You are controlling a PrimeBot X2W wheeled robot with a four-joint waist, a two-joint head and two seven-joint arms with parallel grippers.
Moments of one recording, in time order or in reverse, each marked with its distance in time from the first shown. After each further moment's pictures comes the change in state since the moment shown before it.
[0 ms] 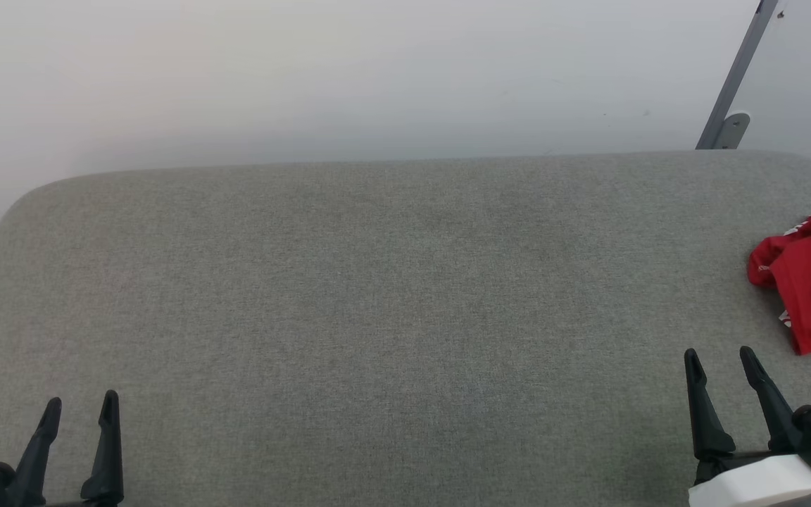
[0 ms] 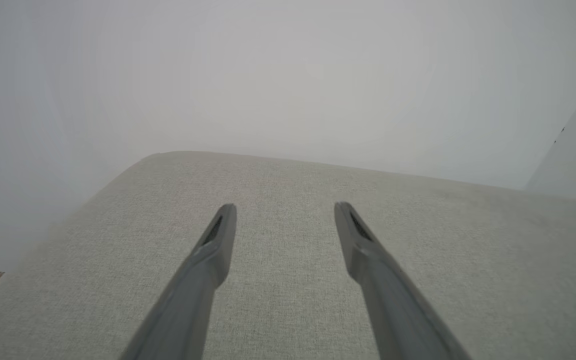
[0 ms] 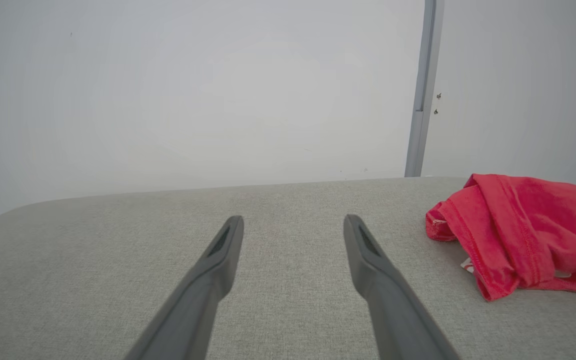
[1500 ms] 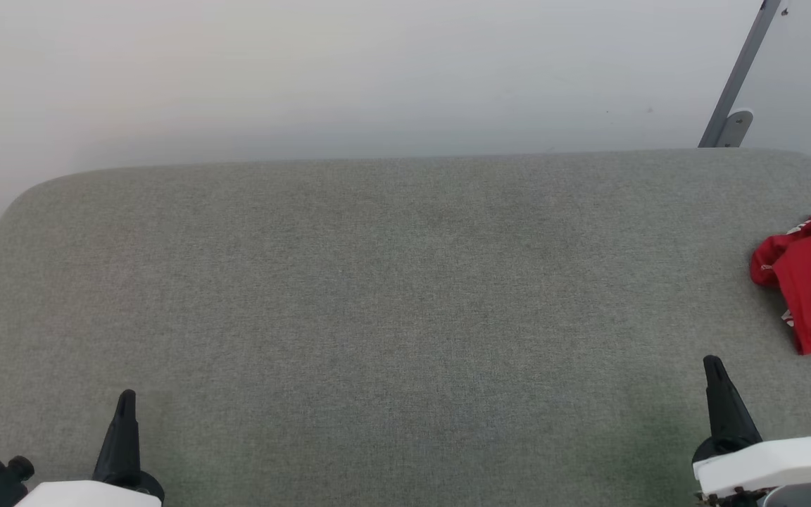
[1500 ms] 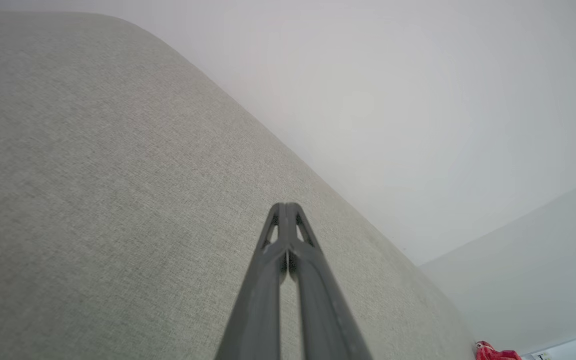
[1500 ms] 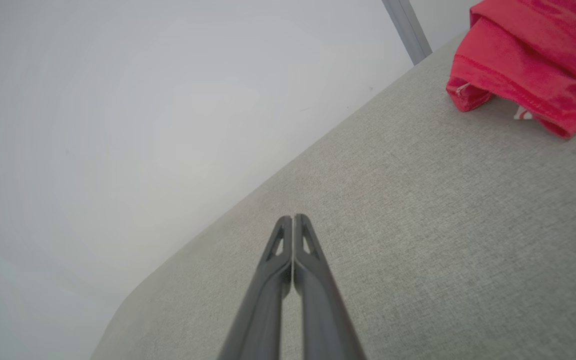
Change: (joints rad) left arm -0.084 -0.144 0.009 0.074 -0.475 0.000 0.157; right arm -0.040 0.058 -0.028 0.067 0.549 0.000 0.156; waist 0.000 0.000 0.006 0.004
